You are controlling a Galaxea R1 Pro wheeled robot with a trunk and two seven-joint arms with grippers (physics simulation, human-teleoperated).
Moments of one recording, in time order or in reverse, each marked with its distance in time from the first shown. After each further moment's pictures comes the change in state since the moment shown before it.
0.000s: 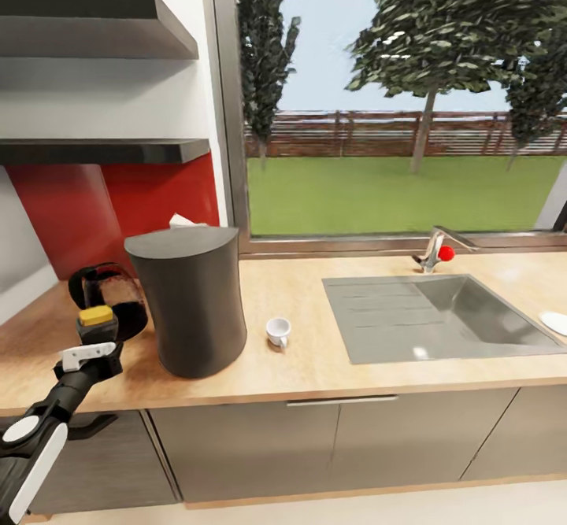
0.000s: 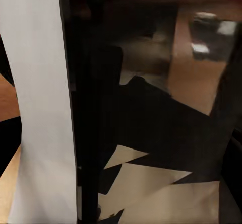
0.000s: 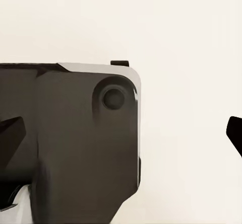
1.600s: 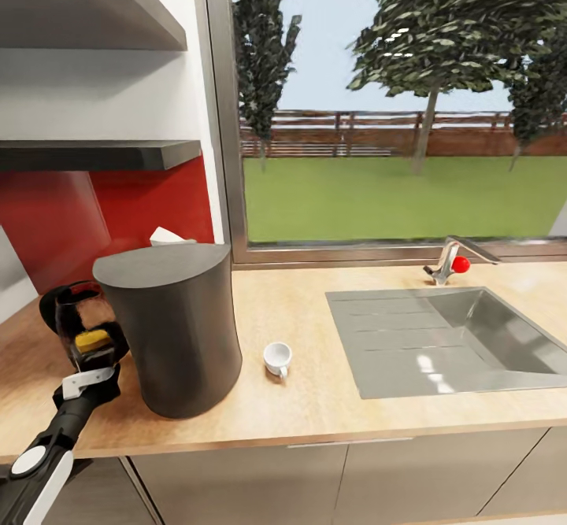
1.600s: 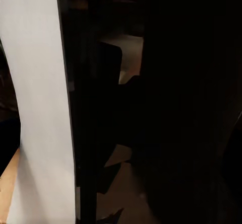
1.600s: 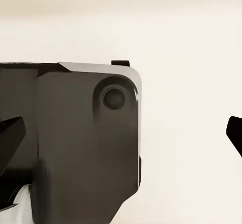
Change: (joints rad) left arm 0.000 -0.037 0.007 0.230 -0.012 -0.211 0.009; right arm 0.000 0.002 0.001 0.001 0.000 0.000 -0.001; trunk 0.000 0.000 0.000
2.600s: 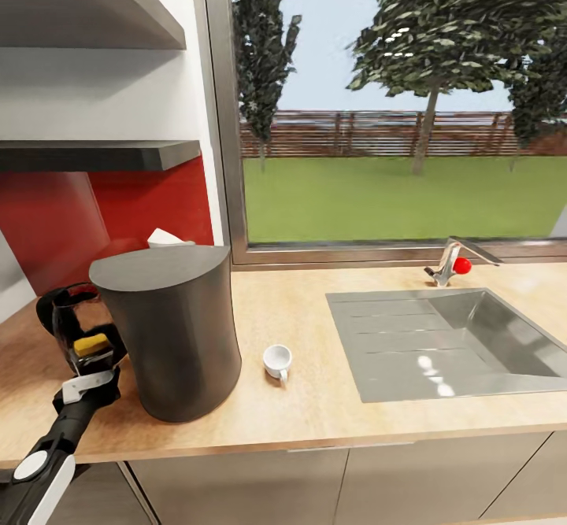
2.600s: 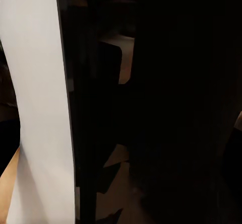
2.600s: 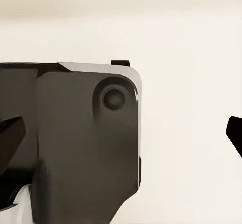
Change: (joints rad) left arm -0.002 -0.013 0.007 0.034 0.000 -0.037 0.005; right arm 0.000 0.000 0.000 0.000 0.000 0.000 0.000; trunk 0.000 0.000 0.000
